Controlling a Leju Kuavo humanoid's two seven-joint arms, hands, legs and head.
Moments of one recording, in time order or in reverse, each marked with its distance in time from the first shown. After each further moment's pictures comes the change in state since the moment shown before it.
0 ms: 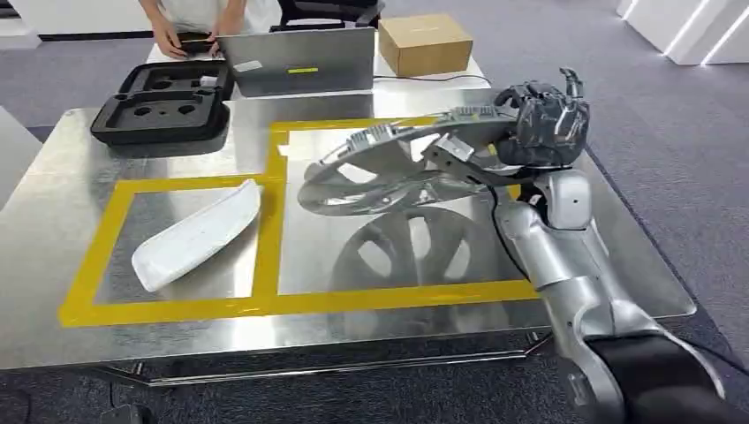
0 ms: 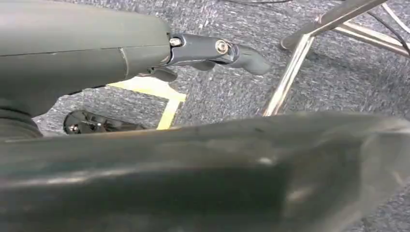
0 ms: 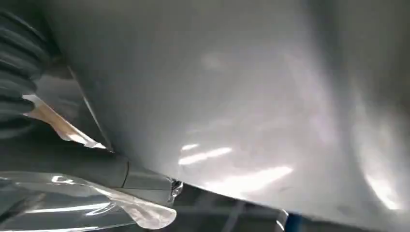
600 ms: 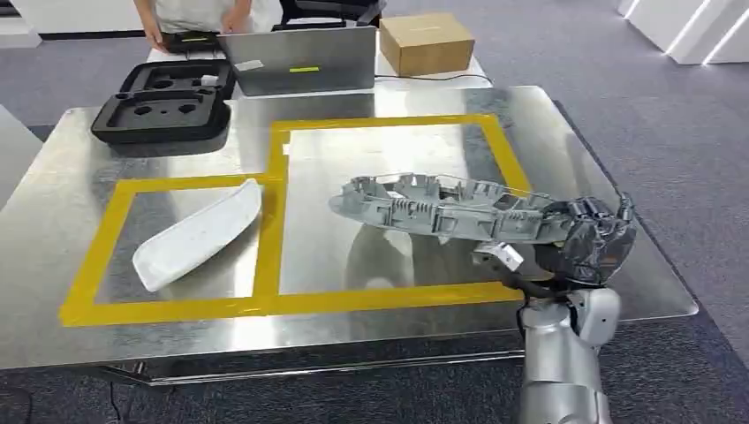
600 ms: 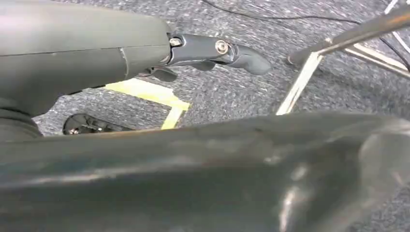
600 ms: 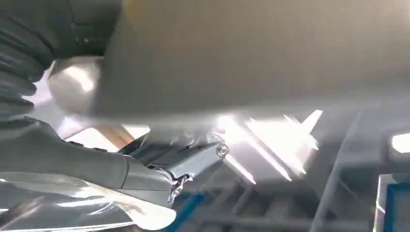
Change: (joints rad) left arm 0.040 0.006 0.012 0.000 0.066 0.005 -0.052; right arm 0.438 0.299 -0.460 -0.271 -0.101 0.000 -0.353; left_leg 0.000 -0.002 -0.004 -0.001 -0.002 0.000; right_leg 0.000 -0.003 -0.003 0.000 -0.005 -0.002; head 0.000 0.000
